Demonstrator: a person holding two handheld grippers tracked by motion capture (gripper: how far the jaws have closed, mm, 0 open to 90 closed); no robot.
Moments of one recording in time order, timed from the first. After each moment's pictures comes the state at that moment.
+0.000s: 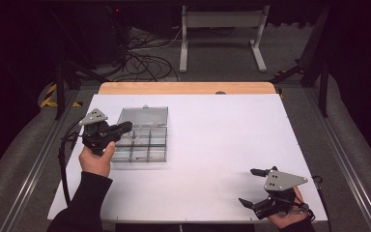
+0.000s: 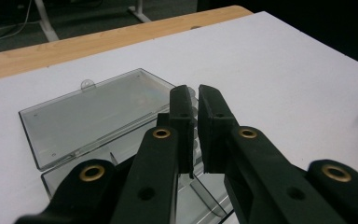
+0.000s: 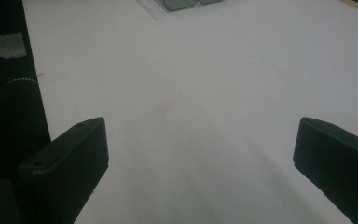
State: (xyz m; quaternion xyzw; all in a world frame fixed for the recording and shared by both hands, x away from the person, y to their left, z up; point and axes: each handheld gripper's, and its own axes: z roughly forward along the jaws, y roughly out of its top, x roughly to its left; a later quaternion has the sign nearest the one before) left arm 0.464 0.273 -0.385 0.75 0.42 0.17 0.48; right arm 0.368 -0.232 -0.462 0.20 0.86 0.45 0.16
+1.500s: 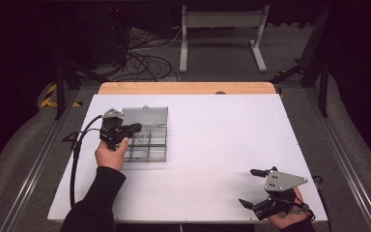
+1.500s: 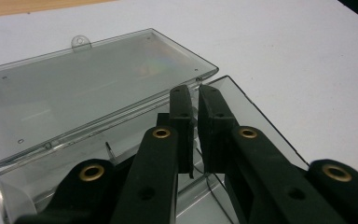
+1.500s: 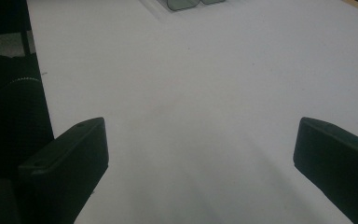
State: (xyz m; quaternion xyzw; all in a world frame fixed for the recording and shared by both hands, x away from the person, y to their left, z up) left arm 0.508 0.255 -0.427 0.76 0.46 0.13 0.43; right arm 0.368 -0.232 -0.463 0.19 0.86 0.45 0.15
